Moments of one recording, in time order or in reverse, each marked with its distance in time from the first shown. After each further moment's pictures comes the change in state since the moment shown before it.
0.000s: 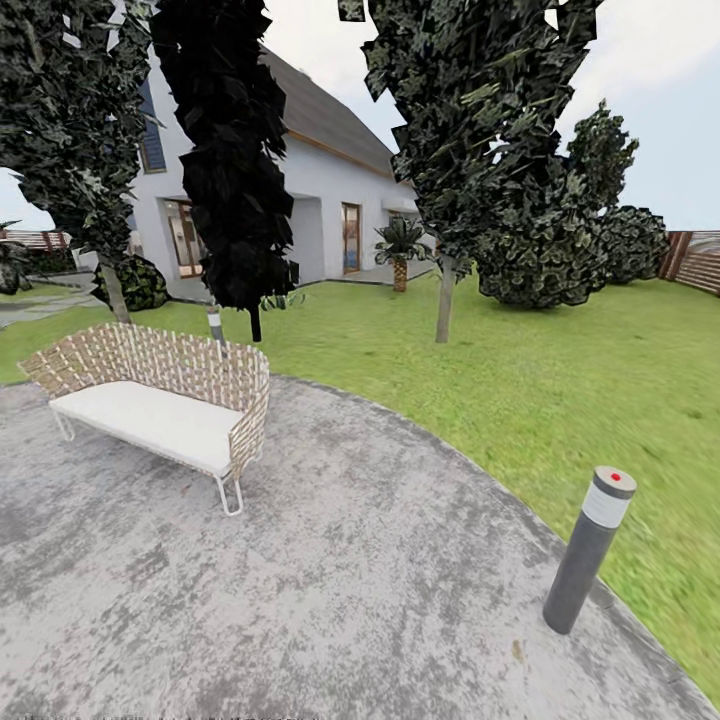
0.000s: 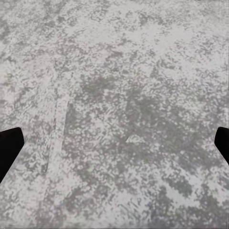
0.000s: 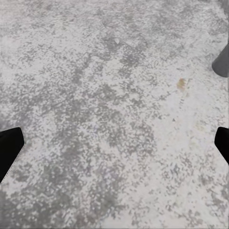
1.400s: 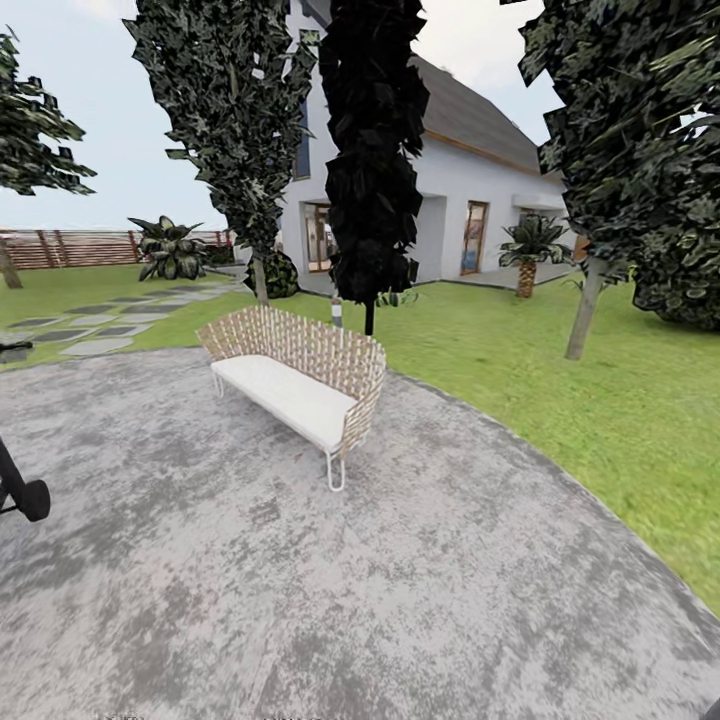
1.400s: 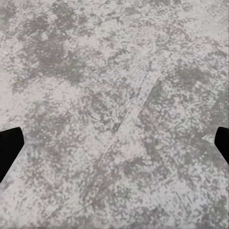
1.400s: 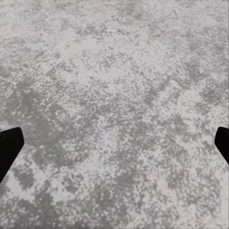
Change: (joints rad) left arm 0.000 -0.001 0.123 -0.003 -0.015 -0.008 -0.015; right arm 0.000 0.000 0.000 0.000 0.000 0.000 0.000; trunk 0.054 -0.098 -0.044
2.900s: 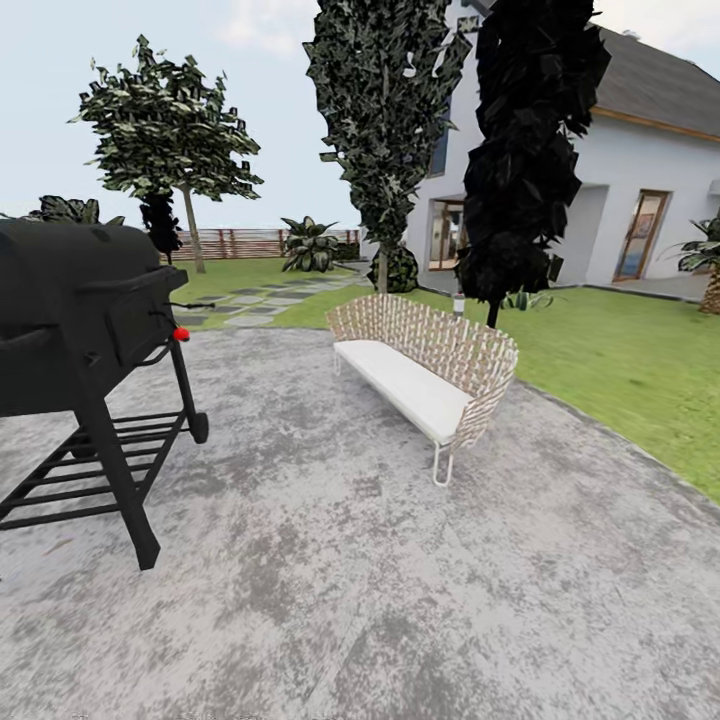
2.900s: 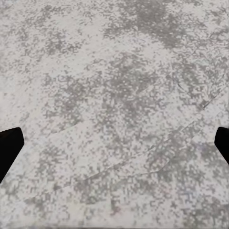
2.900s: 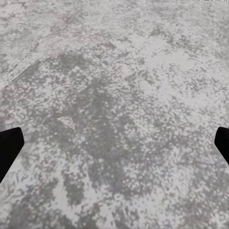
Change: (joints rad) left arm 0.000 -0.001 -0.001 0.001 -0.002 0.000 0.000; right arm 0.000 -0.001 -0.001 -0.009 -0.001 0.000 0.000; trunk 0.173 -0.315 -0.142
